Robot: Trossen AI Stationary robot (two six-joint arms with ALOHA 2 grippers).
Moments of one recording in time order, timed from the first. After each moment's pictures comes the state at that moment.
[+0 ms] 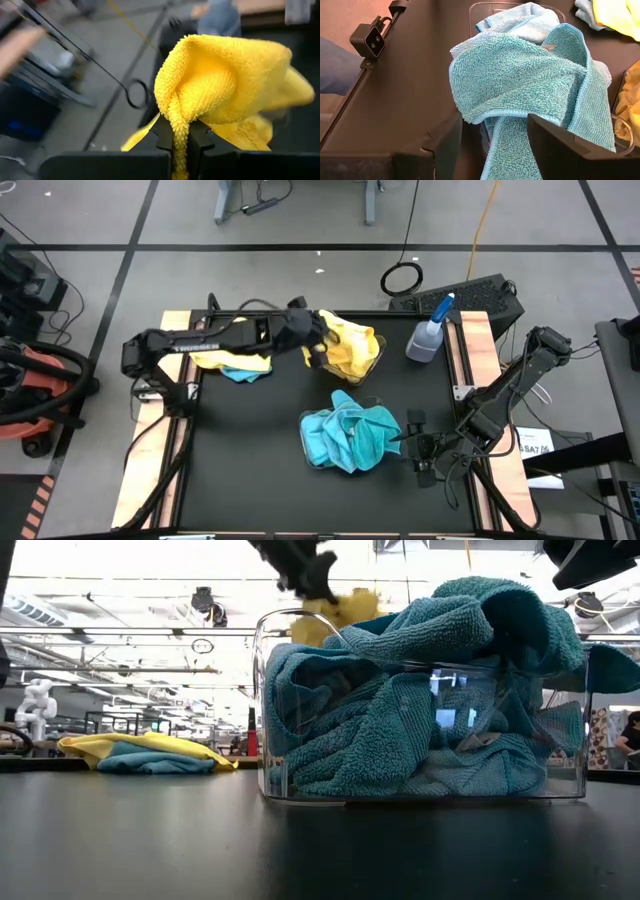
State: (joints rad) left arm 0.18 1.62 1.47 -0.36 -0.39 0.24; right arm 0.80 1.16 0.81 -0.48 0.57 0.46
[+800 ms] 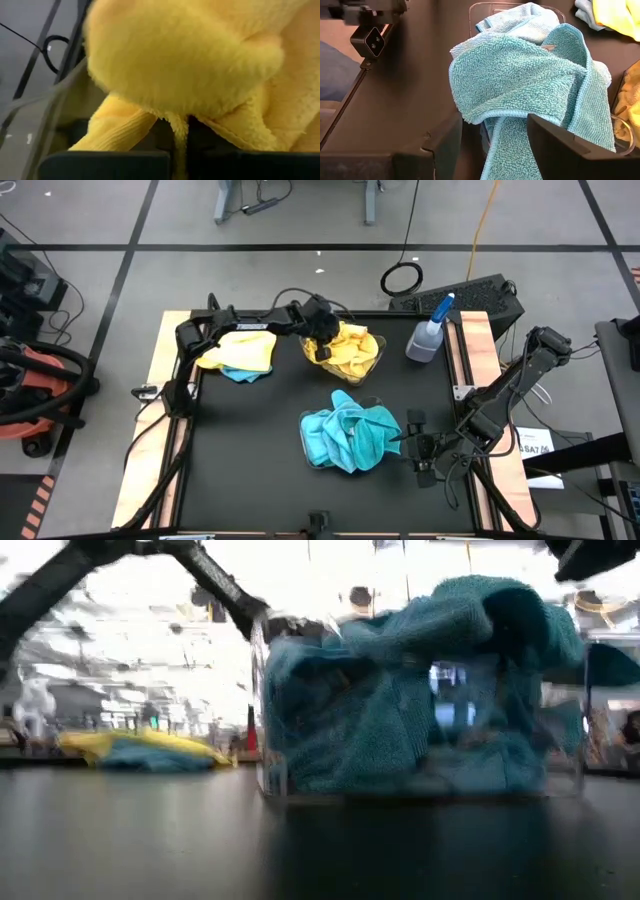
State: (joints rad) left arm 0.50 2.10 1.47 -0.22 0.17 0.41; right arm 0.80 1.16 0.81 -0.48 0.57 0.46
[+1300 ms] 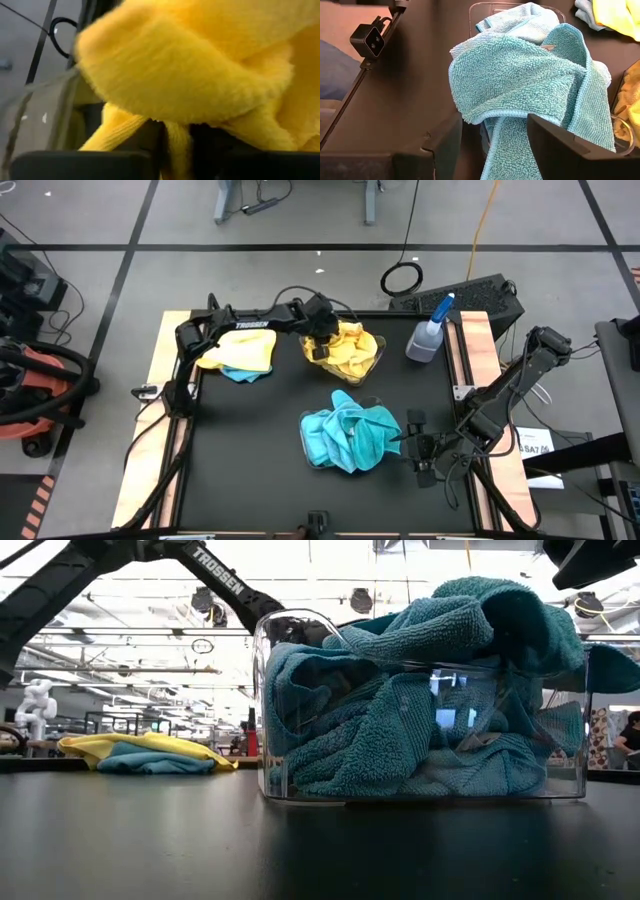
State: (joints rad) left arm 0.50 2.09 1.54 -0.38 0.09 0.43; right arm 0.80 1.16 0.81 -0.48 0.57 0.46
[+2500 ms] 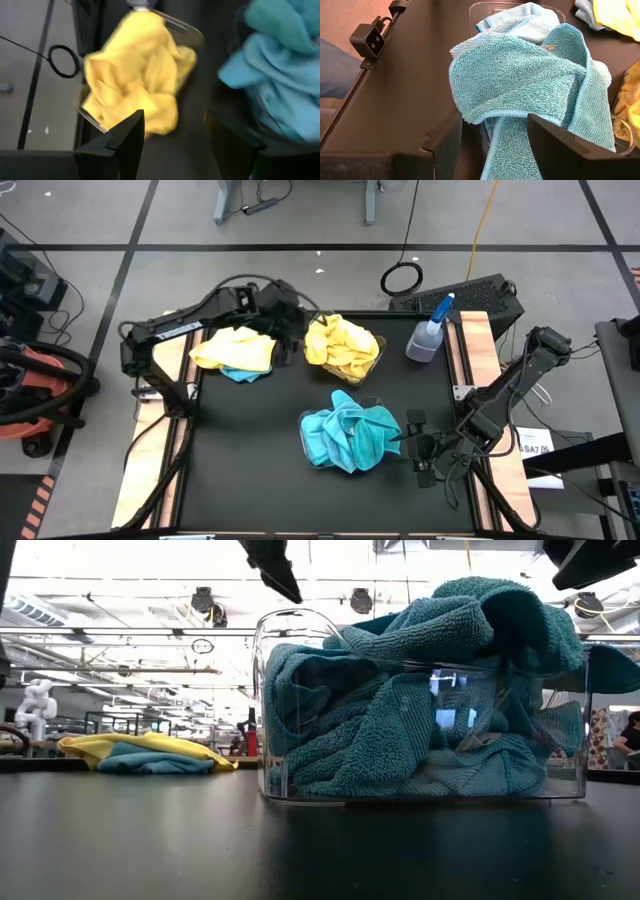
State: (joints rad) left arm 0.31 1.62 1.77 -1.04 0.07 0.35; right arm 0.80 1.16 0.81 -0.48 0.57 0.46
